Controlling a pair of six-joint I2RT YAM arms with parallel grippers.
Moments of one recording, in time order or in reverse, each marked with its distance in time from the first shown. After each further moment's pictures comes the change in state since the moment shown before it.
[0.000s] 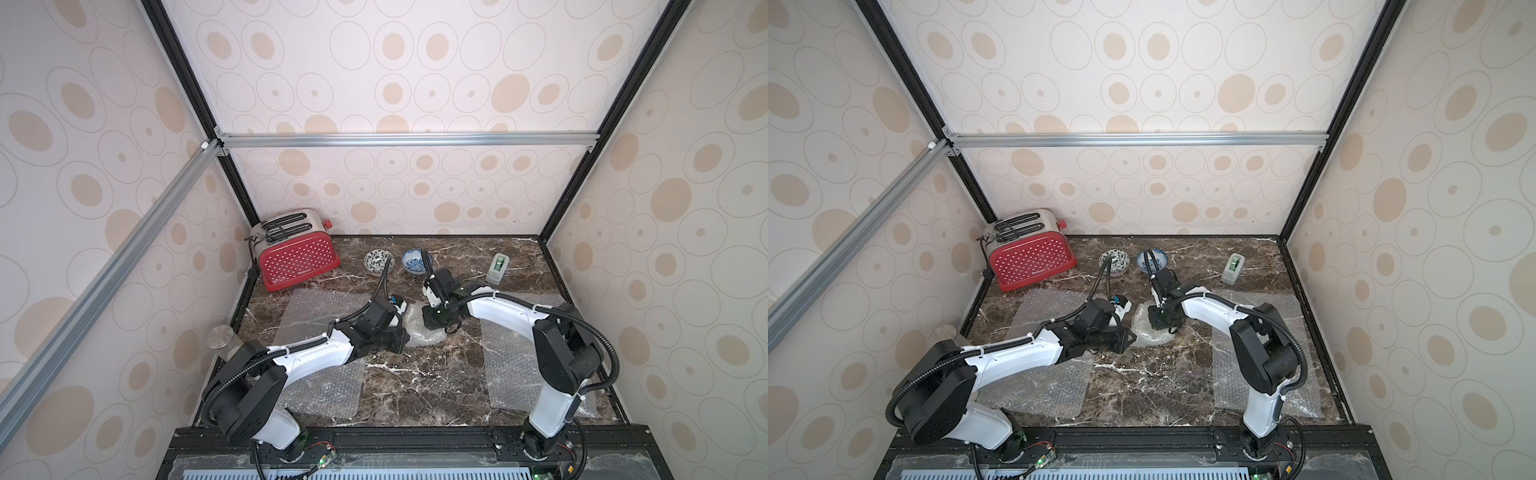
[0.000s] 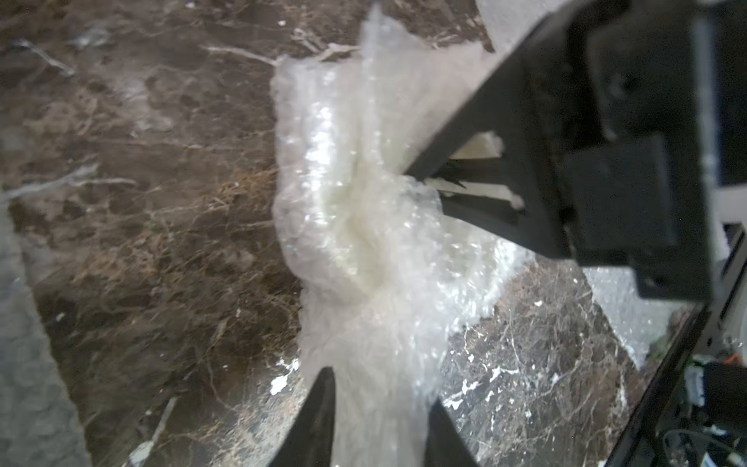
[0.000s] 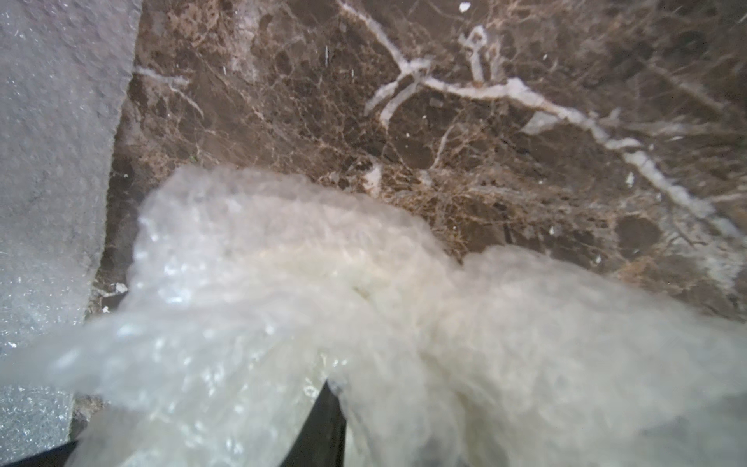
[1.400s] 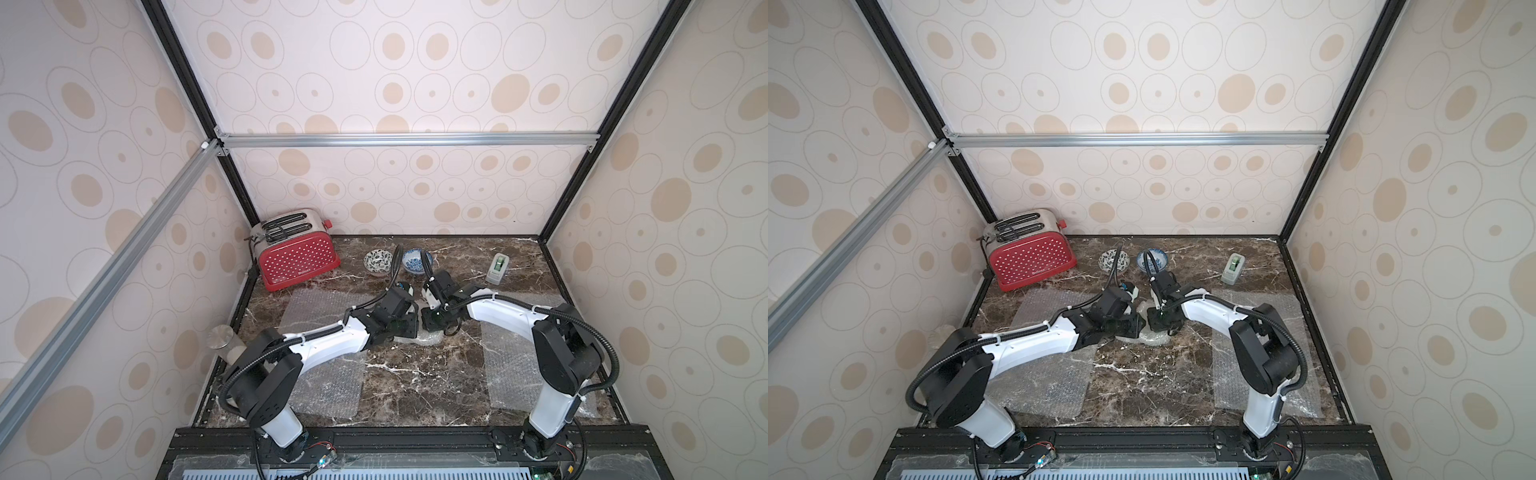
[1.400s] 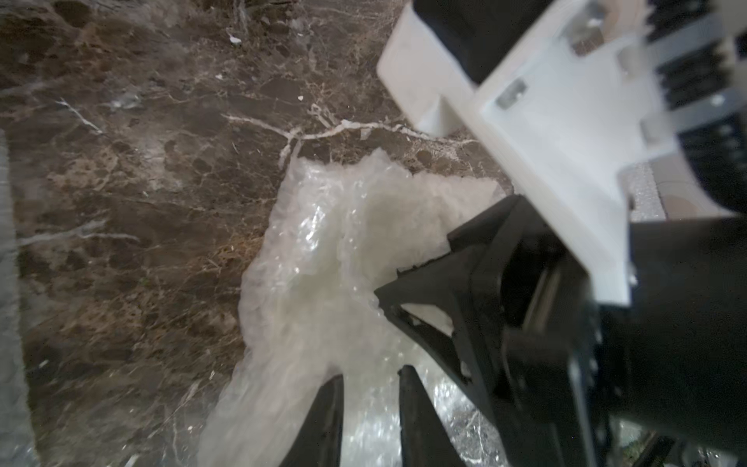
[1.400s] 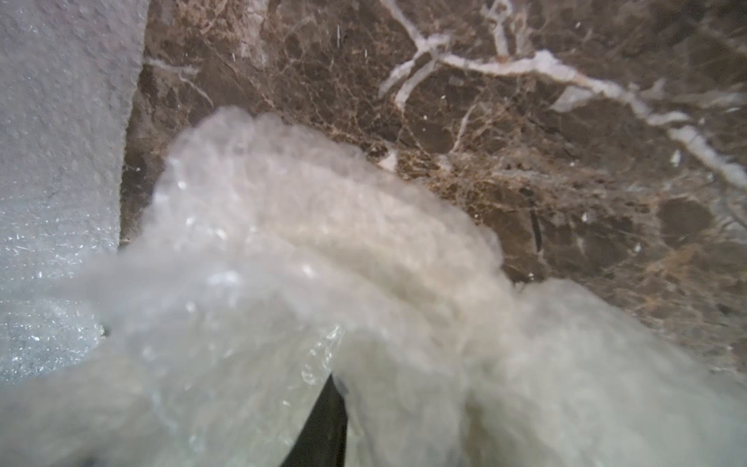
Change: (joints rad) left arm -0.067 0.155 0.234 -0.056 -0.117 -0.175; right arm 0.006 -0.007 -0.029 0.029 -0.037 0.038
